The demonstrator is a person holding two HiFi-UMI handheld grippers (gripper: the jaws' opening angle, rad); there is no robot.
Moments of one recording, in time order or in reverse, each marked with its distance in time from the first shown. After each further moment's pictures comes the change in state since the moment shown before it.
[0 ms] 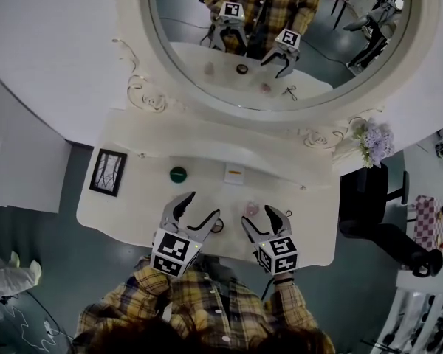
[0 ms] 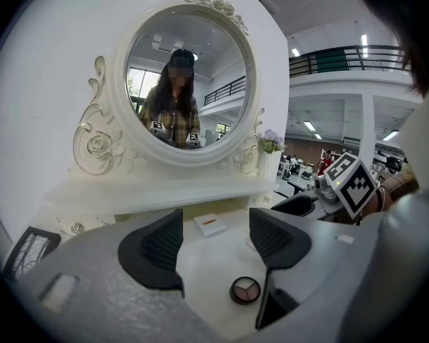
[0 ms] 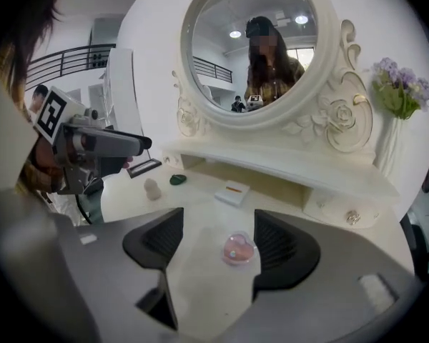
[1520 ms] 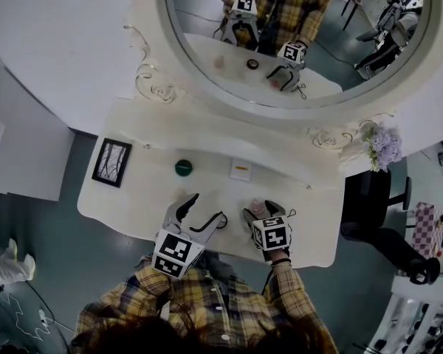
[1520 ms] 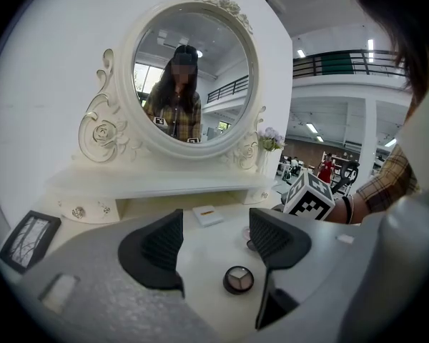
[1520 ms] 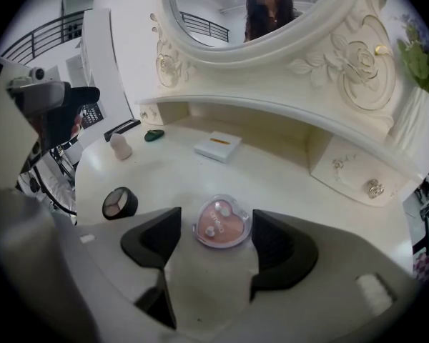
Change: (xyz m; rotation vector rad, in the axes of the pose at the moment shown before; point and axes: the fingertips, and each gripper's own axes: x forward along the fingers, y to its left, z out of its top) left arm -0.007 -0.004 -0.020 -0.038 0.003 0.000; right arm 0.060 -0.028 -0.064 0.003 0.305 -0.054
